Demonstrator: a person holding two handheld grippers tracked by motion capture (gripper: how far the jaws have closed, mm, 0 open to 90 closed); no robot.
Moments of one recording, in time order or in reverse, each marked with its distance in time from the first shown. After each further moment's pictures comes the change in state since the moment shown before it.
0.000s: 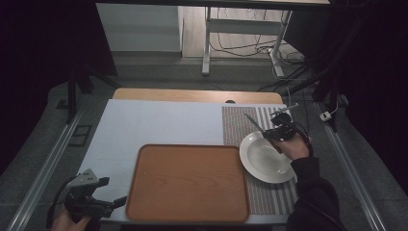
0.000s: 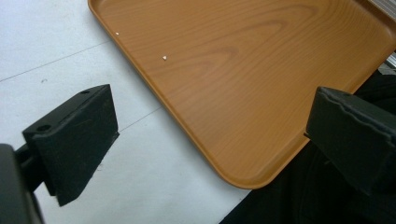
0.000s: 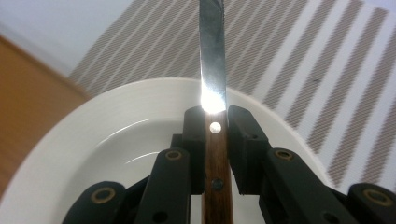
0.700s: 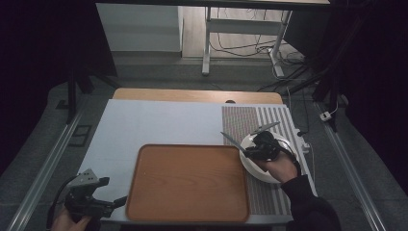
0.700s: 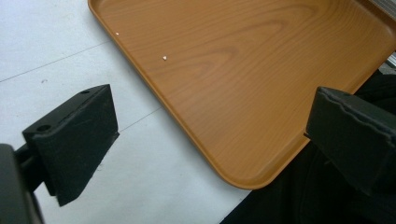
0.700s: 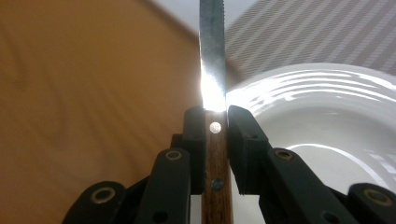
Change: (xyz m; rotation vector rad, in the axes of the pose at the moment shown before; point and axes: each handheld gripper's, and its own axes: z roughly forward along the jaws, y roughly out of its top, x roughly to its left) left arm 0.000 0.000 0.000 0.000 0.003 0.002; right arm 0.092 -0.022 -0.010 0.006 0.135 -0.165
